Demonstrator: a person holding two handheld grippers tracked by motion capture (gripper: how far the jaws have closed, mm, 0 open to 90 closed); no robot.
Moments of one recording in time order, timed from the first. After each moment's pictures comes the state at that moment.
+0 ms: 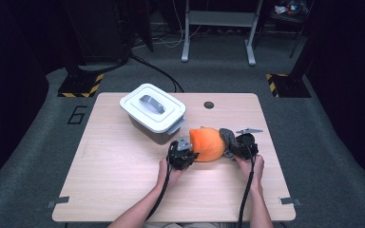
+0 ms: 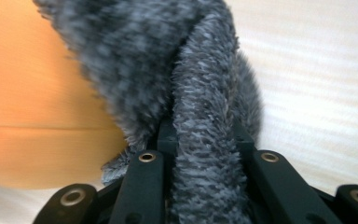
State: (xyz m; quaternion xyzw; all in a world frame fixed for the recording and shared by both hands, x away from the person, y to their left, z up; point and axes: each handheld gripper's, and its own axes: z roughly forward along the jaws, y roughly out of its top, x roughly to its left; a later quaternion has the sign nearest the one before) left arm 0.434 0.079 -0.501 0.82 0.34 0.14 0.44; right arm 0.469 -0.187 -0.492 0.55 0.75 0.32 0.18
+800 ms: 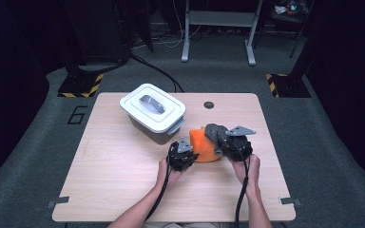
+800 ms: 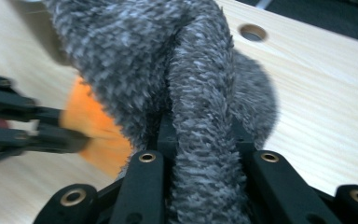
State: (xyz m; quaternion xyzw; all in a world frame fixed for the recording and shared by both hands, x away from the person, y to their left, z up) left arm 0.430 0.078 -0.499 0.82 0.33 0.14 0.44; right arm 0.422 -0.136 -0.425 0.44 0.78 0.36 0.25
